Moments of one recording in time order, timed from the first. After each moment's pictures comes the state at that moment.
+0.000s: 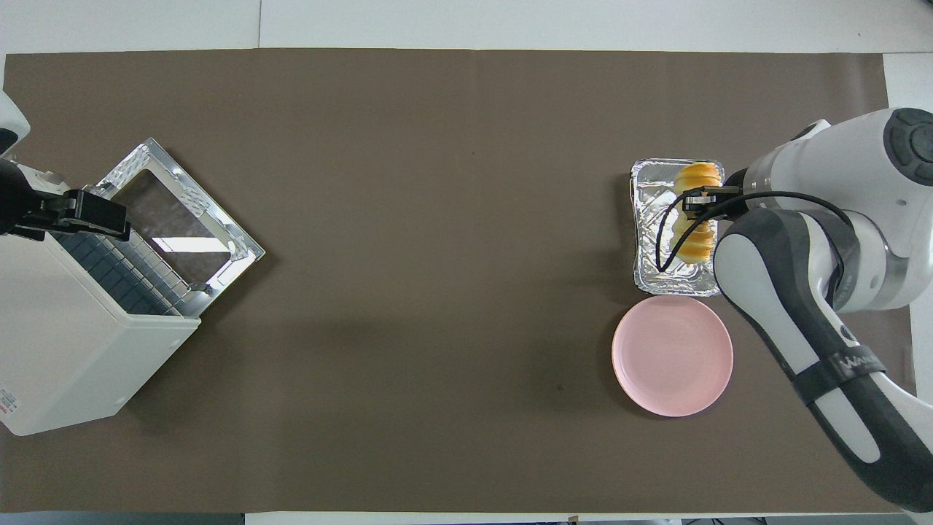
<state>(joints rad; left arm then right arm) 0.03 -0.01 -0.12 -1.60 0.01 1.54 -0.01 0.06 0.17 0.01 -1.96 0.09 2.20 0.10</state>
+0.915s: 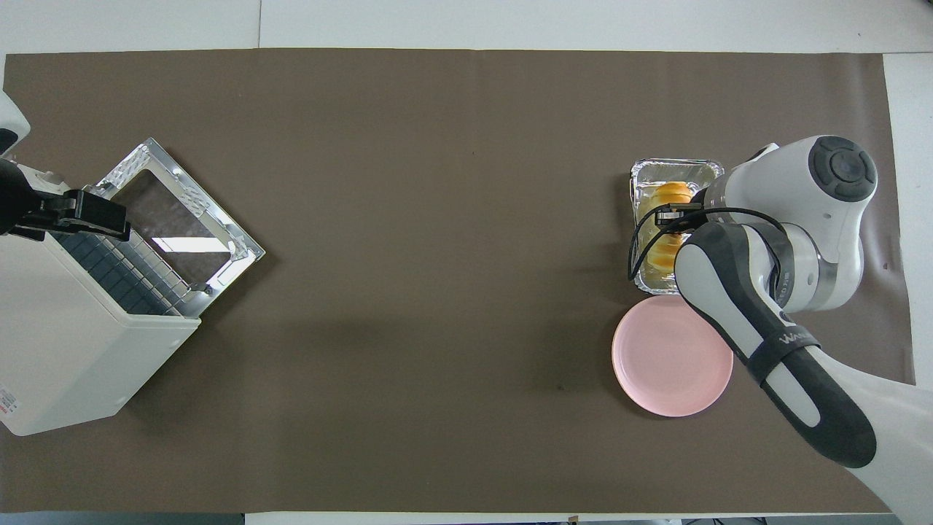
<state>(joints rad) 0.03 -0.01 -0.12 -1.60 0.01 1.54 -0.01 0.07 0.24 0.01 -2.04 0.09 2.30 0.10</state>
